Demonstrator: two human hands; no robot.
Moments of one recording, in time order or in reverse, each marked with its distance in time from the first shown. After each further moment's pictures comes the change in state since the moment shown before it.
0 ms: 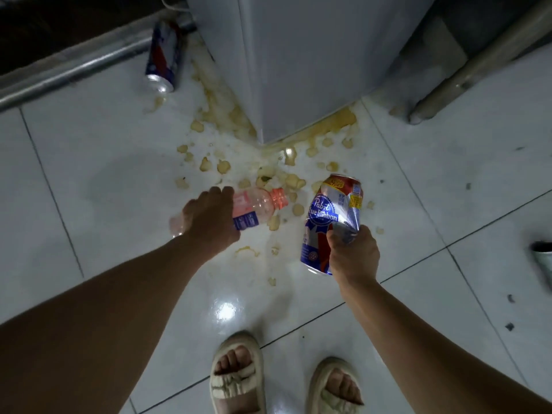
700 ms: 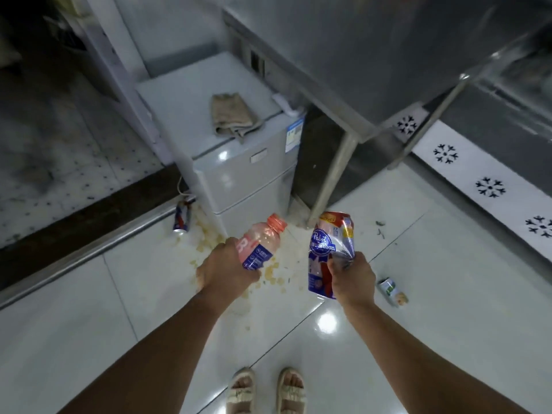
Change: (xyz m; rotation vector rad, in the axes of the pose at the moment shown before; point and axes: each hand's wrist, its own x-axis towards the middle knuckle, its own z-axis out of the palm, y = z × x) left_hand -0.303 0.122 -0.405 -0.363 0.178 0.003; right_hand -0.242 -0.175 -0.408 0.161 0.168 -0.086
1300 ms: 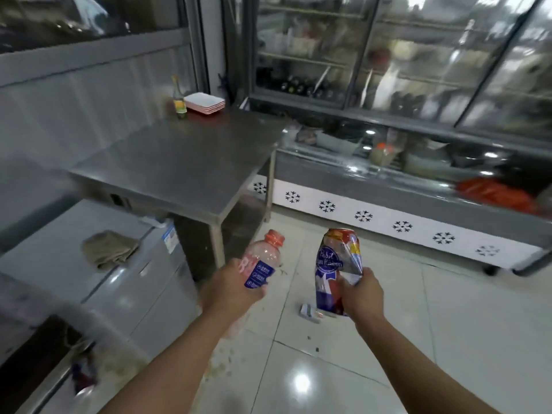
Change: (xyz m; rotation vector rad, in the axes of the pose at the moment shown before) left_hand -0.112 0.191 -0.091 -0.035 -0.093 0.600; right_hand -0.113 0.010 -0.238 0.355 0.520 0.186
